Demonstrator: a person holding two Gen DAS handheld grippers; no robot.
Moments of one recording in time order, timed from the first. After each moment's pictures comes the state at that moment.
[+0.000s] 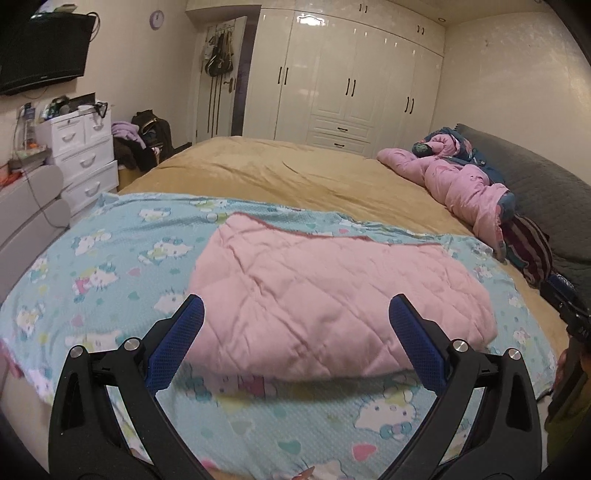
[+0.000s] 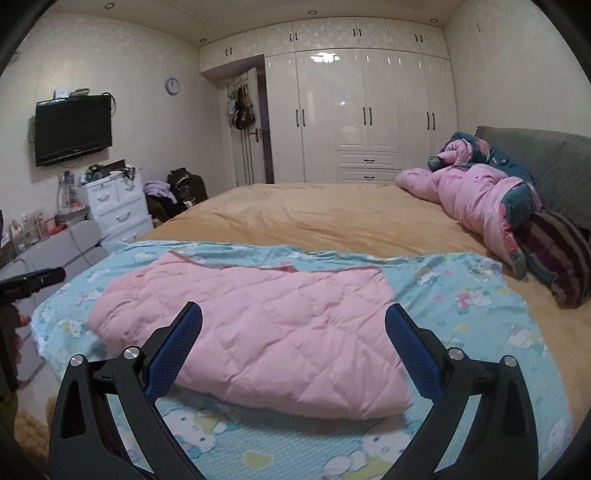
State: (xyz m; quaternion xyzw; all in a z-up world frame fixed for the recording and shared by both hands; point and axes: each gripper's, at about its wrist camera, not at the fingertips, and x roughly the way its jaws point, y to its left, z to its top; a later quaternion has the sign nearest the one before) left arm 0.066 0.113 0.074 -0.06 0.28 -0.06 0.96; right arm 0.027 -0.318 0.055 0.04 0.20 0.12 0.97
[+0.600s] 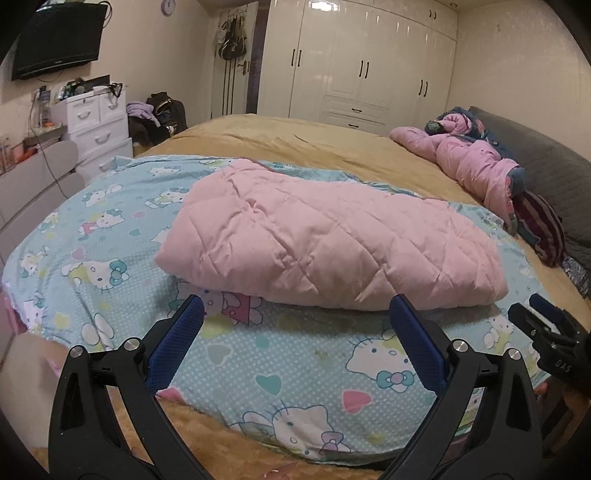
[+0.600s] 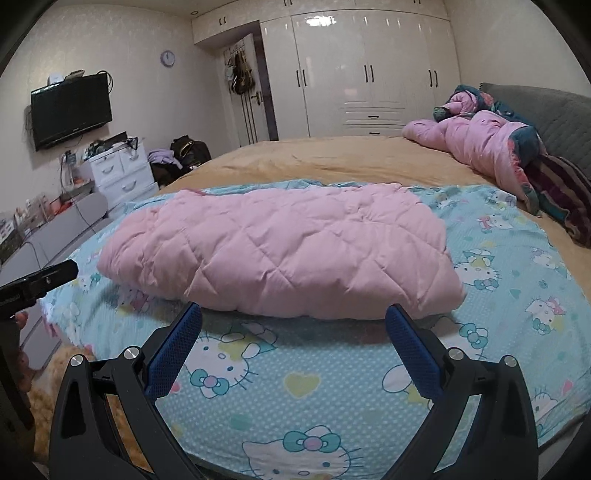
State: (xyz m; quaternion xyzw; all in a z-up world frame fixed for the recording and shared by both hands) left arm 0.018 0.081 0.012 -0.05 0.31 -0.03 0.95; right arm -0.004 -0.275 -0.026 0.05 0.27 0.13 0.95
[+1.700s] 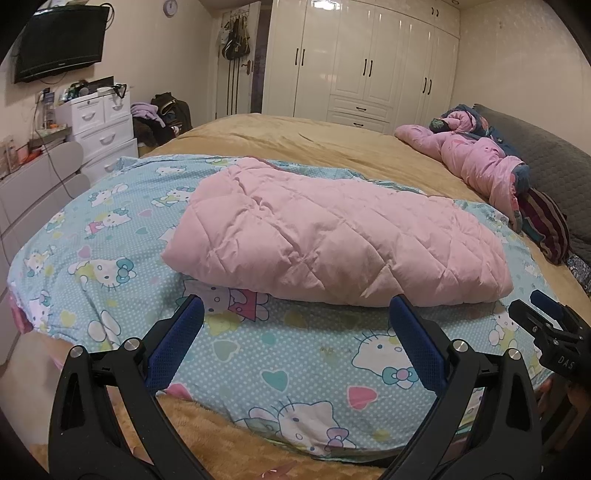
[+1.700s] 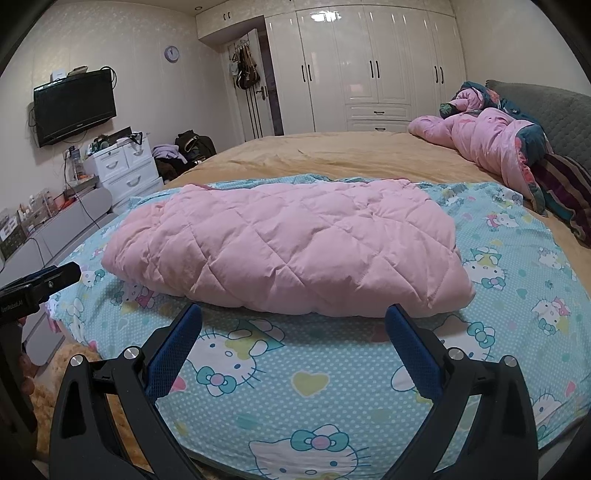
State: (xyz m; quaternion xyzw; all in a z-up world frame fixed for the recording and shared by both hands) left arm 0.013 0.081 0.014 -0.04 0.31 -0.02 0.95; right arm -0.001 -0.272 -0.027 0.05 0.28 0.13 0.95
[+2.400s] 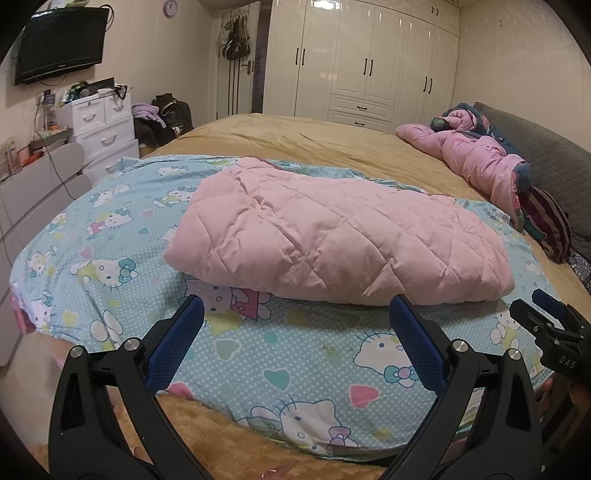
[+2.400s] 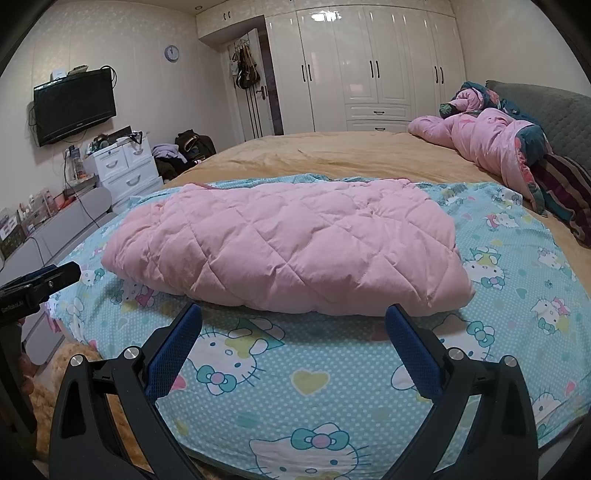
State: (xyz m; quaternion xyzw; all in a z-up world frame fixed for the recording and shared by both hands) left arm 0.013 0.081 0.011 -0.04 0.31 -0.02 0.95; right arm -0.001 -0.272 -0.028 0.05 0.29 0.13 0.95
